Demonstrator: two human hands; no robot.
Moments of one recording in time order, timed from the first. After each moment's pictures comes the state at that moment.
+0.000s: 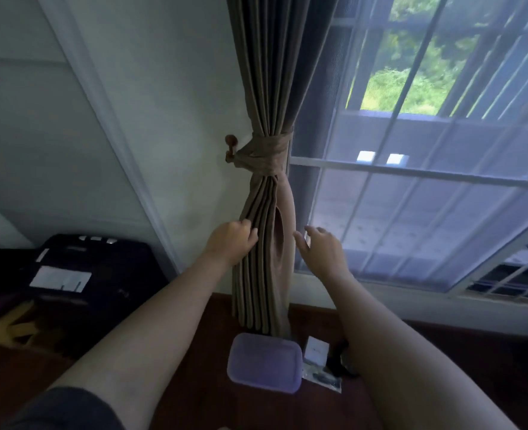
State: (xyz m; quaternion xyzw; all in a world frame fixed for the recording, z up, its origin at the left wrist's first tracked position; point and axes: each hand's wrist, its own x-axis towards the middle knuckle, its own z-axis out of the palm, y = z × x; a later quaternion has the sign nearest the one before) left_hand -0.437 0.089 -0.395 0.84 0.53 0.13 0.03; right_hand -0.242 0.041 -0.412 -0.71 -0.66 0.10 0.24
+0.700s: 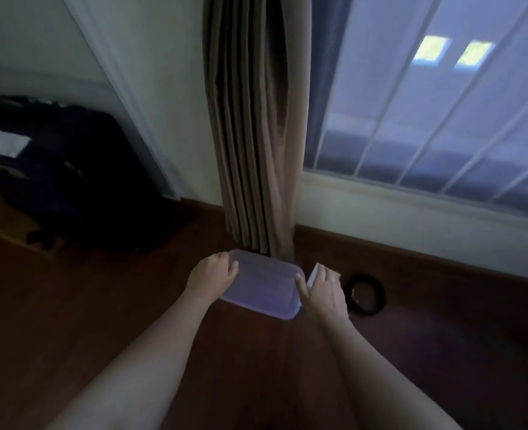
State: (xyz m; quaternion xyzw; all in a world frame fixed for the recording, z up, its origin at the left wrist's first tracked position) left_hand -0.420 -0.053 -0.784 0.70 0.69 0.00 0.19; right_hand -0.196 -0.097 -0.793 -0.77 -0.58 0.28 0.06
